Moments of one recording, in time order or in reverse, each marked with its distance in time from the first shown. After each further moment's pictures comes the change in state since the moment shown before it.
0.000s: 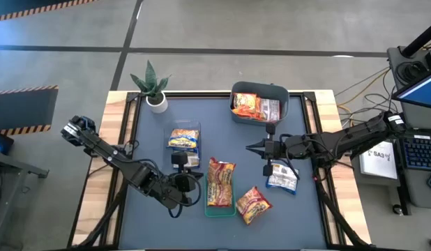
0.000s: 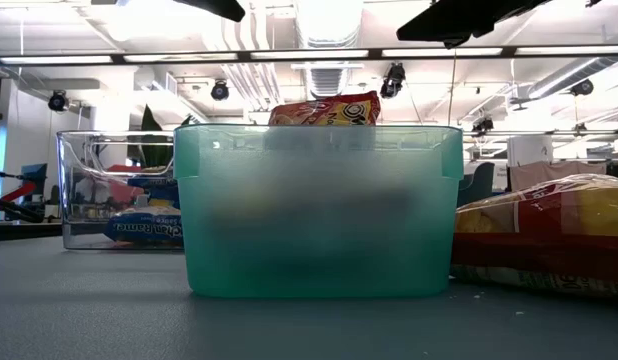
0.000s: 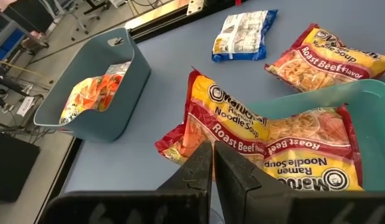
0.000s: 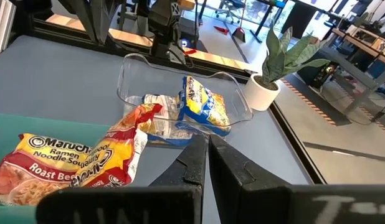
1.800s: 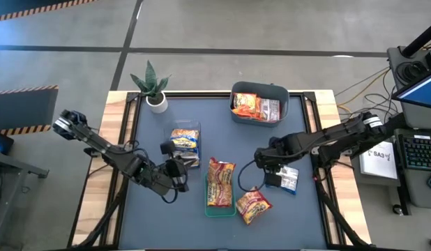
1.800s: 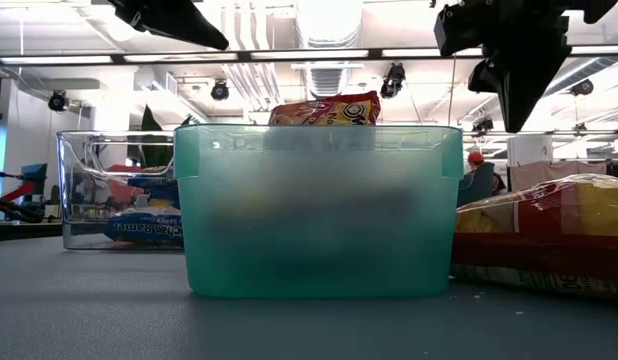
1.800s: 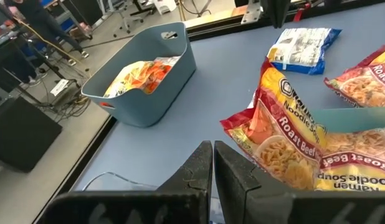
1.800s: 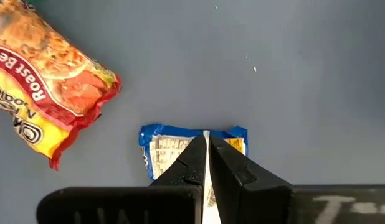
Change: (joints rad) left arm 0.046 -0.171 -0.241 0.175 -0.128 -0.069; right arm -0.005 0.384 0.452 -1.153 -0.348 0.609
